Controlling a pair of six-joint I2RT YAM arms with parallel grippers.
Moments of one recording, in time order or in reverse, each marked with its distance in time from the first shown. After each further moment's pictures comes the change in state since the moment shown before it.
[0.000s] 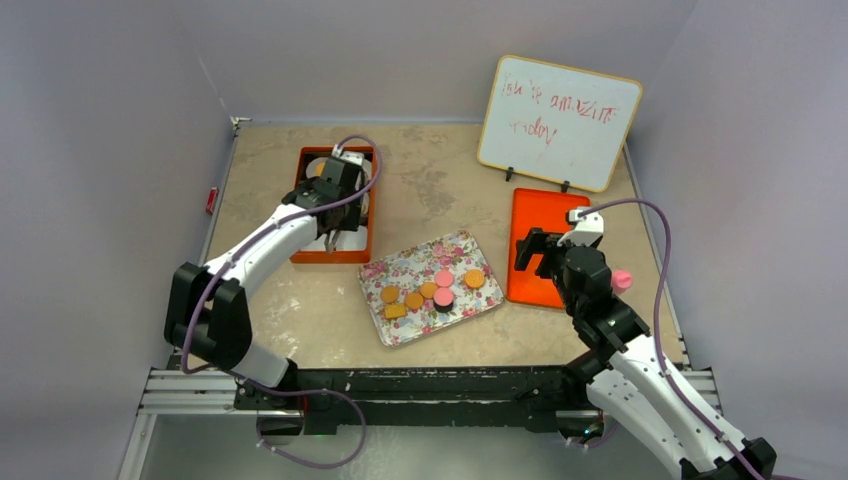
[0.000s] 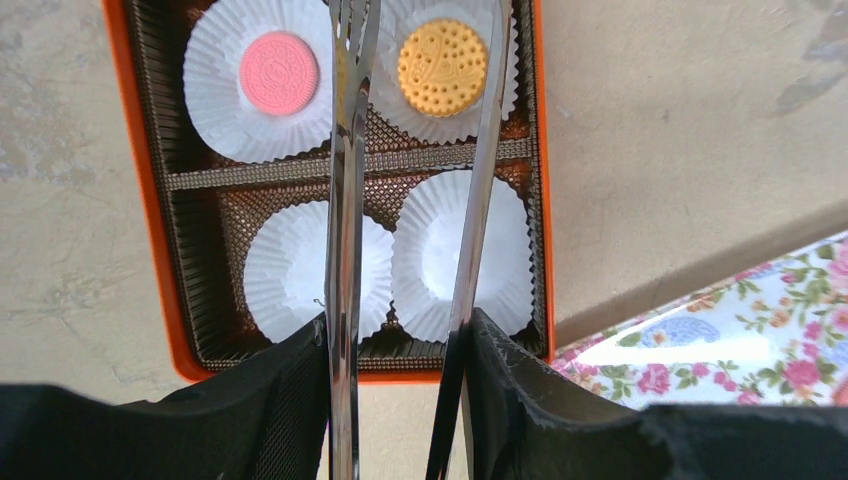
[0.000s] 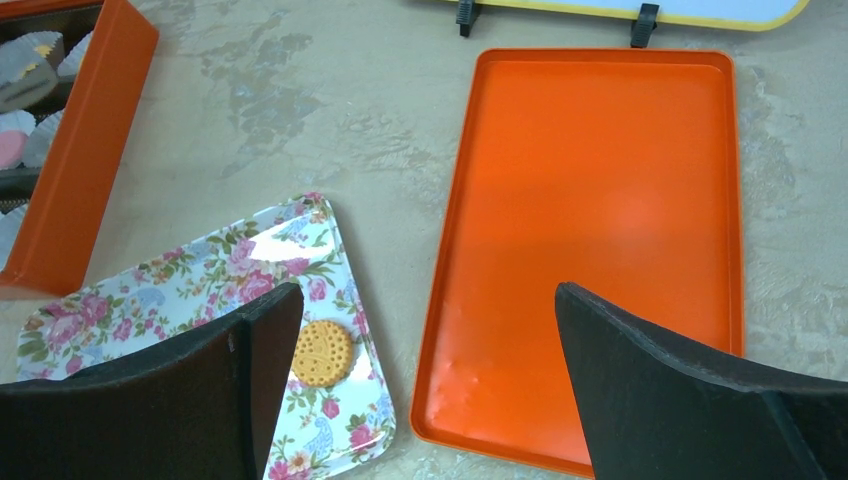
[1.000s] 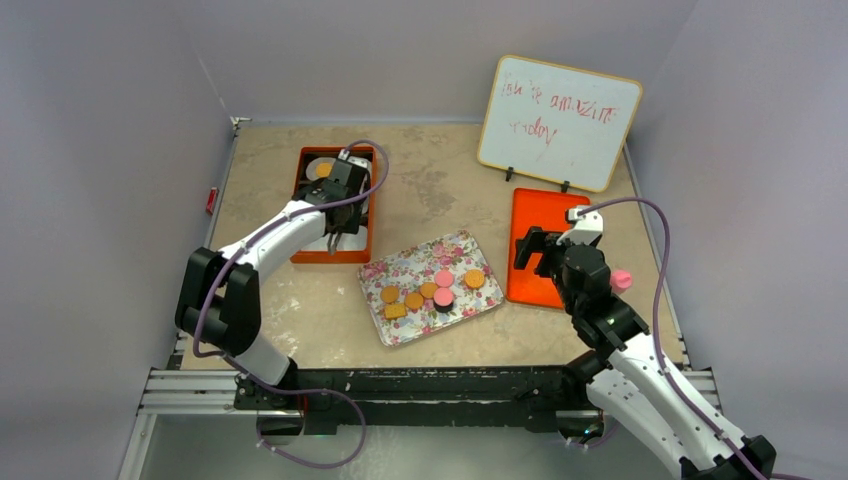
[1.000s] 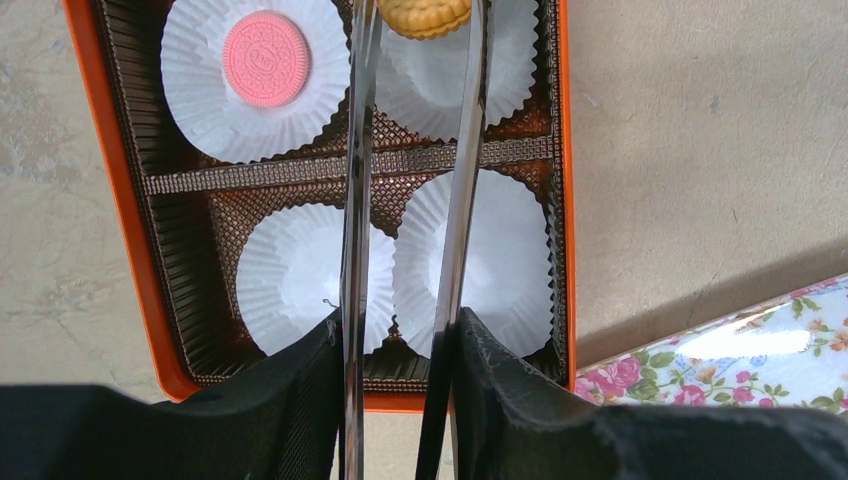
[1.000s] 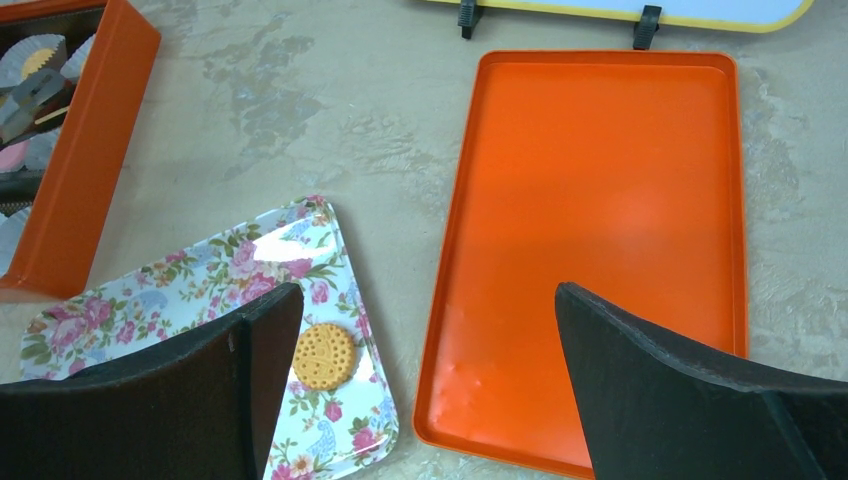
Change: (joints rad) left arm 0.000 0.054 0.002 0.013 -0.018 0.016; right arm 0.000 0.013 0.004 0.008 0.000 0.003
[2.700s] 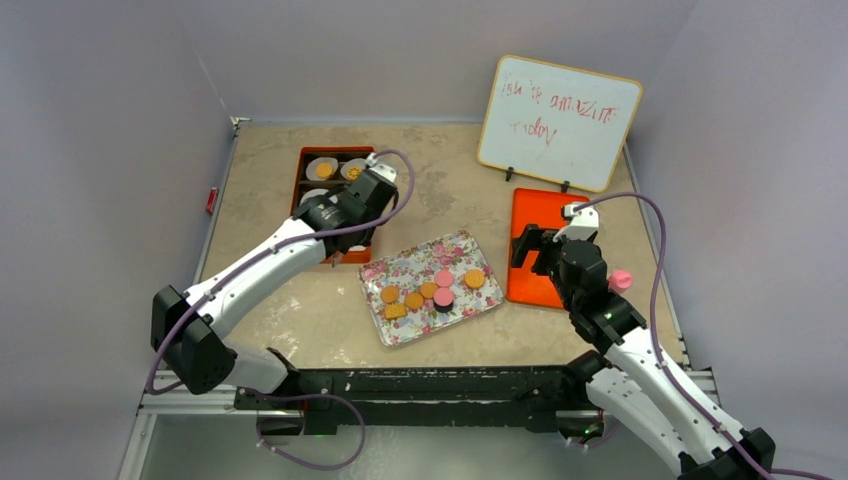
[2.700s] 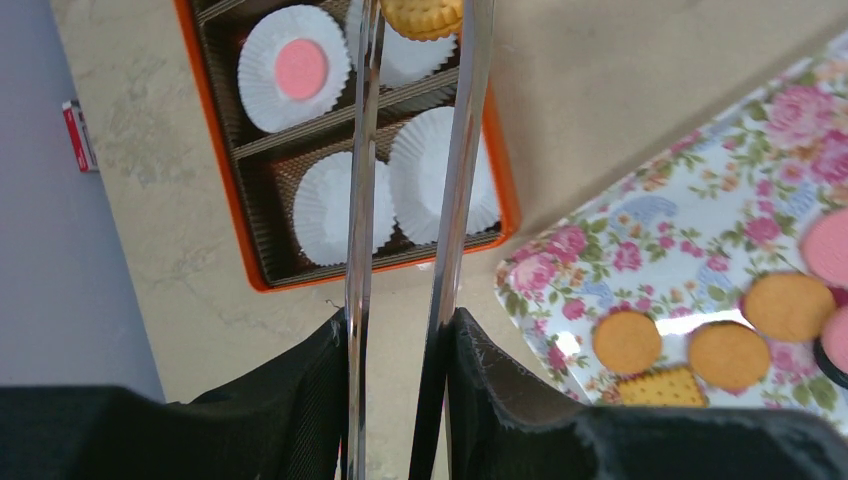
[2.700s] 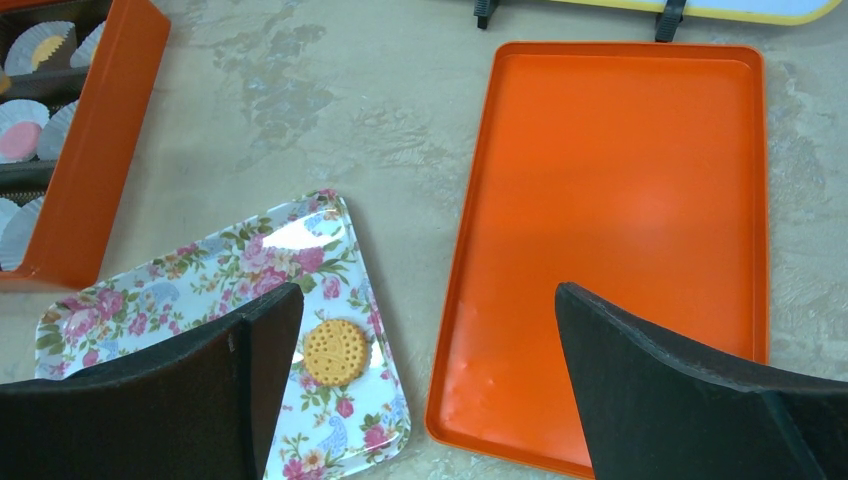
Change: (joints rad) left arm -0.326 -0.187 0.140 -0.325 -0.203 -0.004; right arm 0.000 0.044 0.021 0.002 -0.027 0.014
